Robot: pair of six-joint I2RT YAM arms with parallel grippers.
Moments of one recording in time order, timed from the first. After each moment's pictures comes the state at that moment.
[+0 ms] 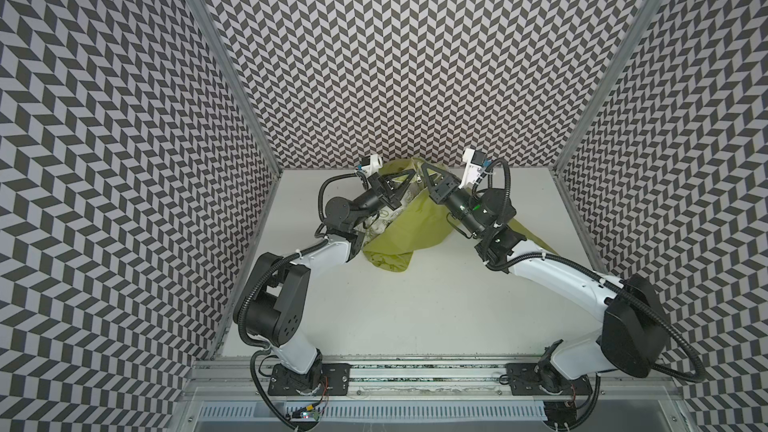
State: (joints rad) left arm -0.36 1.64 0.96 1.35 0.76 -1.75; right arm 0.64 1.48 1.07 0.79 -0.03 0.91
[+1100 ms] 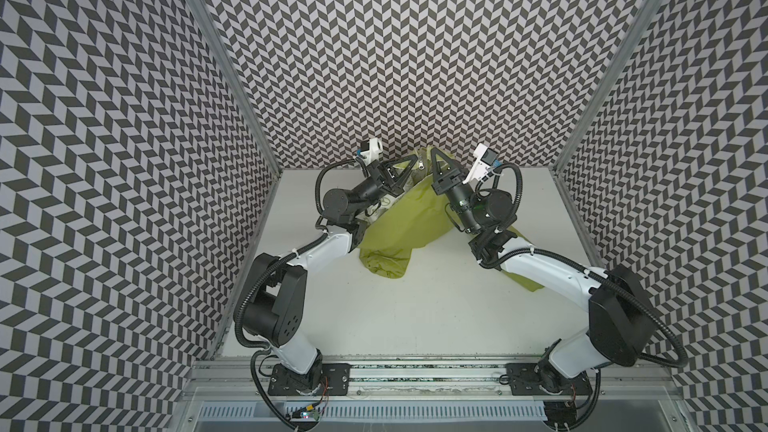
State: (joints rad) left arm -0.37 1.64 1.10 1.35 0.76 -1.73; right arm 0.64 1.56 1.10 1.07 0.12 0.75
